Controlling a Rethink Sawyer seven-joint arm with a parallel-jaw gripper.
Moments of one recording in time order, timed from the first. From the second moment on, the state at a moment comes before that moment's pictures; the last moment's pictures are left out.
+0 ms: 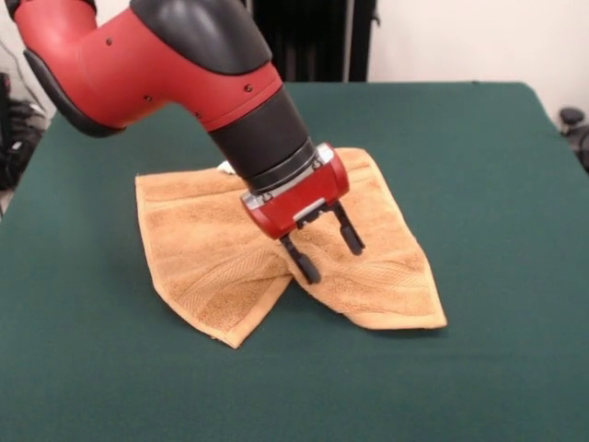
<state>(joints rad) -0.90 -0.19 0.85 1.54 -0.53 0.52 1.26</state>
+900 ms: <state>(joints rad) -0.89 -0.26 0.85 1.56 -0.50 0.56 1.26</state>
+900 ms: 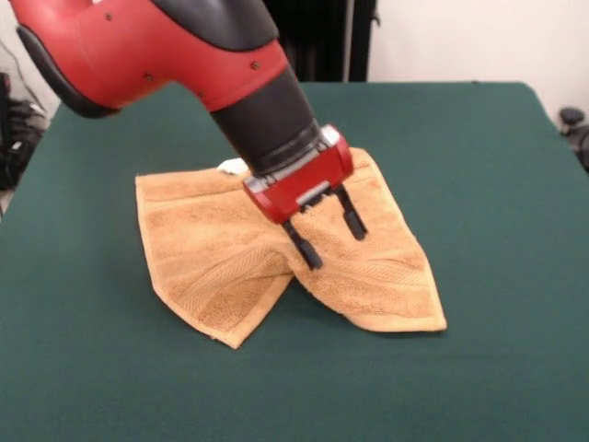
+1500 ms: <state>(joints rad) -1.03 -0.34 0.85 1.53 -0.47 0.82 1.26</state>
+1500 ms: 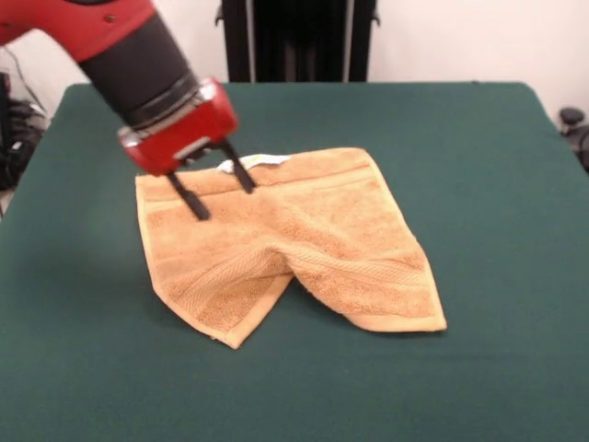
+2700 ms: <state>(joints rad) -1.09 -0.25 0.93 1.36 -0.75 0.61 1.05</state>
